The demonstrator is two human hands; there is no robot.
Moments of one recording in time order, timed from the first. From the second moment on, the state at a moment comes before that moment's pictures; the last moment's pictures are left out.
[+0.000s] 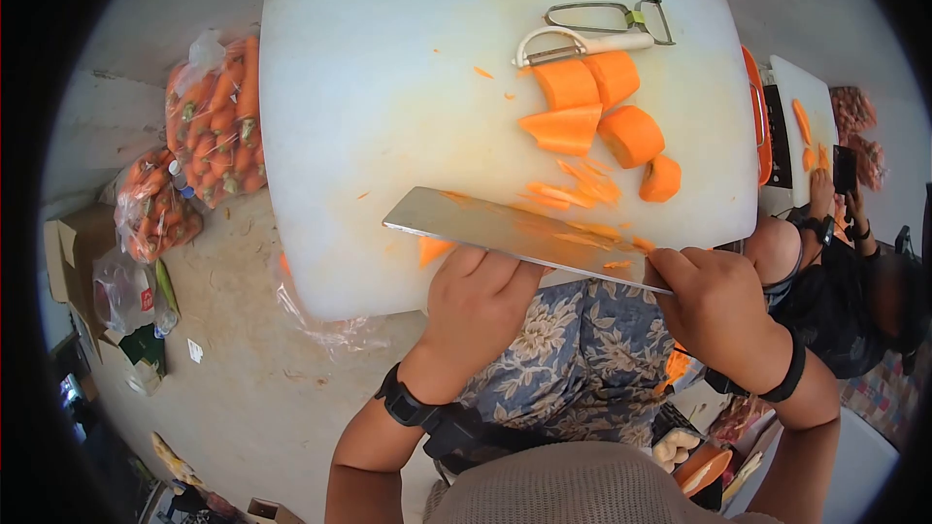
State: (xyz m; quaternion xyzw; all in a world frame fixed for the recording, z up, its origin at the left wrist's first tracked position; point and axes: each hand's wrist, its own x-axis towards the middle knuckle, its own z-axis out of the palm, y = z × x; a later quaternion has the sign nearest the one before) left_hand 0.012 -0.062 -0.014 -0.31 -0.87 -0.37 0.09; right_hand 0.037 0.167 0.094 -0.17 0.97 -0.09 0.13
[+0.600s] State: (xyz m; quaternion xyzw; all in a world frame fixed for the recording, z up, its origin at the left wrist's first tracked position) left_hand 0.014 -0.063 -0.018 -0.30 -0.88 -0.36 0.13; right_hand 0.032 0.167 0.106 -0.17 0.97 -0.11 0.14
